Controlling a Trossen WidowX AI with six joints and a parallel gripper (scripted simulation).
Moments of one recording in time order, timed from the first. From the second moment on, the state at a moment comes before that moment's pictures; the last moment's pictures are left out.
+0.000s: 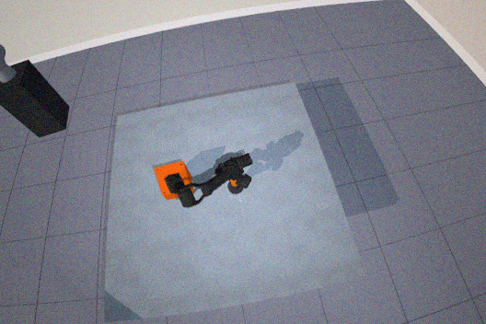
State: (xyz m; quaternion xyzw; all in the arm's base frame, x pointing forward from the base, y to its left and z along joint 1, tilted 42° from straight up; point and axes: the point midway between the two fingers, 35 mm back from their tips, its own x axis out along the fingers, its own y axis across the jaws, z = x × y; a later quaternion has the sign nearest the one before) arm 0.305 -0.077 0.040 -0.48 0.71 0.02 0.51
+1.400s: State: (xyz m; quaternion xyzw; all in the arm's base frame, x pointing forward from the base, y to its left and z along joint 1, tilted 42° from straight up) arm 0.303 -0.078 0.041 -0.50 0.71 0.04 0.49
